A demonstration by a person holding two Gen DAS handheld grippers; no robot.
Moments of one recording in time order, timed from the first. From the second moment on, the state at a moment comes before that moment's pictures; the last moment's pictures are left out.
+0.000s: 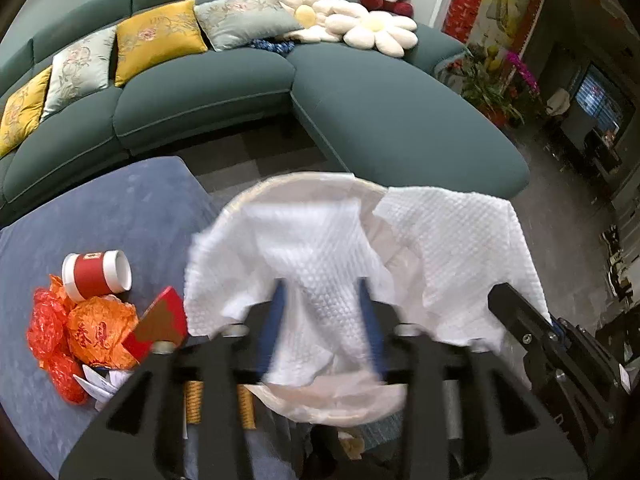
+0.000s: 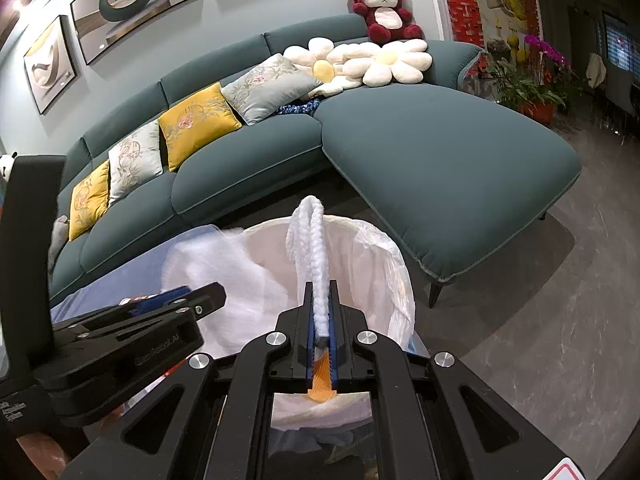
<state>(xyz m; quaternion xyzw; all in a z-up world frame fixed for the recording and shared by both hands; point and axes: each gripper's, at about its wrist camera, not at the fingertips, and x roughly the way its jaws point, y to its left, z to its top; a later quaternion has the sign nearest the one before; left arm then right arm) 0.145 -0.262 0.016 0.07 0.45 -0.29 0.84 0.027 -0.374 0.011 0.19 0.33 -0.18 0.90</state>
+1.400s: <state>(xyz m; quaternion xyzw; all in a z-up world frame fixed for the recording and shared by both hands) 0.126 -0.018 -0.002 0.00 0.47 -0.10 0.88 0.043 -0.221 0.006 0.13 0.38 -0.09 0.91</state>
